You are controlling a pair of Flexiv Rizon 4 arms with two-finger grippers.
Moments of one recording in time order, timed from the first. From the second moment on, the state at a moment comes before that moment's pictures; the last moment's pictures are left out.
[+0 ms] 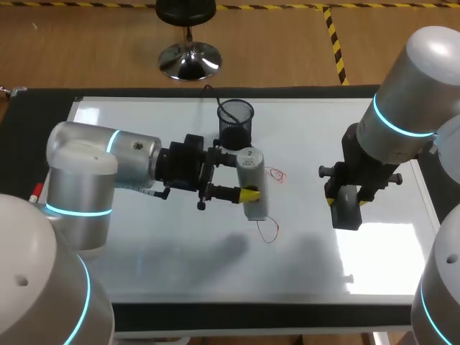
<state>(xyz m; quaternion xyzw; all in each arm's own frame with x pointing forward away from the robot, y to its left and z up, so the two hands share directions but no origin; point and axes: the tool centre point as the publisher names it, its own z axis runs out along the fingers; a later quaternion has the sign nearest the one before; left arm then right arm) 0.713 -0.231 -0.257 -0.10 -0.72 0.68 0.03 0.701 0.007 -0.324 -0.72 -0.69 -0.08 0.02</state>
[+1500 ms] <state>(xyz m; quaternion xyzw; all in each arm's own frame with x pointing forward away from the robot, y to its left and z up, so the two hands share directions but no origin) 0.696 -0.066 -0.239 -0.03 -0.74 0.68 -0.02 0.701 0.007 -0.324 -0.72 -0.69 -0.08 0.02</state>
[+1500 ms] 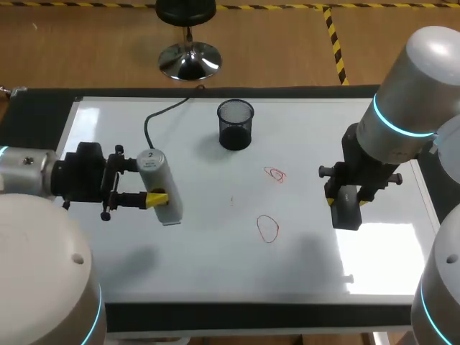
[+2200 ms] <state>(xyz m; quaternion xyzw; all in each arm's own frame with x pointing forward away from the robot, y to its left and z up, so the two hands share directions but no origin) 0.695 -0.064 -0.238 -0.03 -0.74 0.68 -0.02 0.697 0.011 -0.329 -0.72 -0.69 -0.08 0.01</state>
